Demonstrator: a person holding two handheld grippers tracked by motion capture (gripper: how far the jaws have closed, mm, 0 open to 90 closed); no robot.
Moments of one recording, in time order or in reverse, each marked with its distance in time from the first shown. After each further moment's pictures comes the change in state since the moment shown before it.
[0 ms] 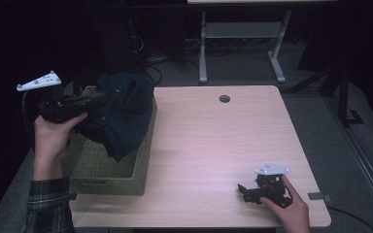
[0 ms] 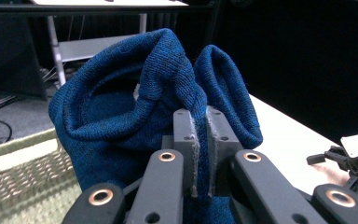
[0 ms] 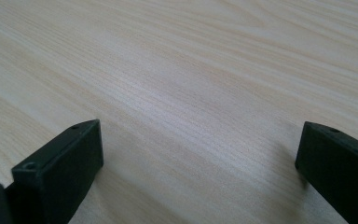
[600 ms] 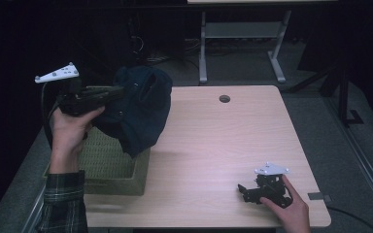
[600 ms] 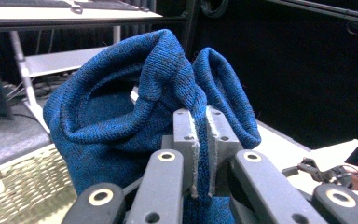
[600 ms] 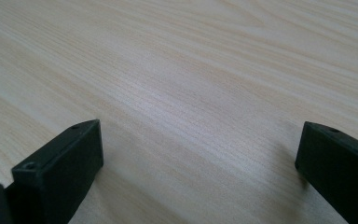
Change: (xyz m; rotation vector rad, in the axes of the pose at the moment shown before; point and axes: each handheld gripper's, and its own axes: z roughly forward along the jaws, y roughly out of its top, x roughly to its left) left arm -0.025 0.018 0.032 -0.033 -0.100 0.019; right arm 0.000 0.000 0.000 0.001 0.001 0.002
